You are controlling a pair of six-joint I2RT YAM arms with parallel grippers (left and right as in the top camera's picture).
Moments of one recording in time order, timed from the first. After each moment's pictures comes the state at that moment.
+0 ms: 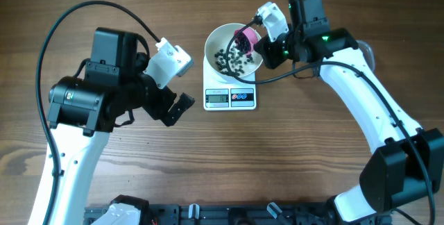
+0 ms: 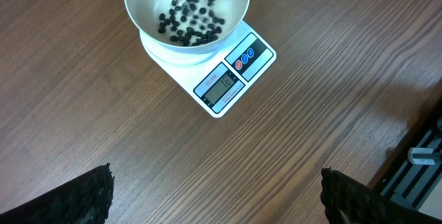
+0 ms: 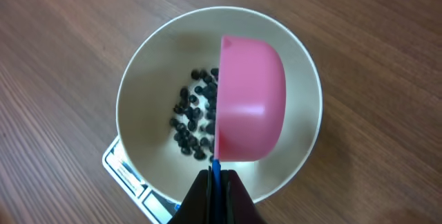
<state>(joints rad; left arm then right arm) -0.24 1.25 1.44 -1.23 0.34 0.49 0.31 1.71 1.41 -0.65 -0.38 -0.24</state>
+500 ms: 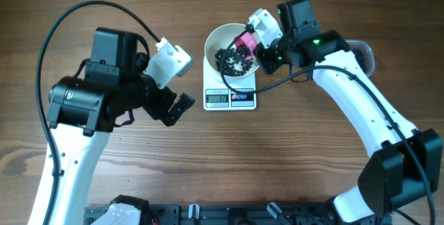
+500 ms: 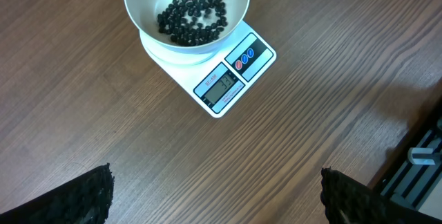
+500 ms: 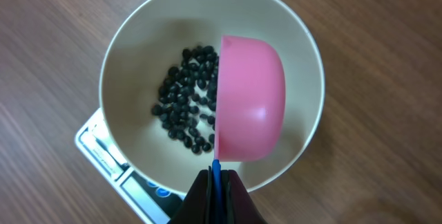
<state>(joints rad) -0.24 1.25 1.44 -1.23 0.34 0.49 0.36 1.71 1.41 -0.69 -0.24 -0.33</state>
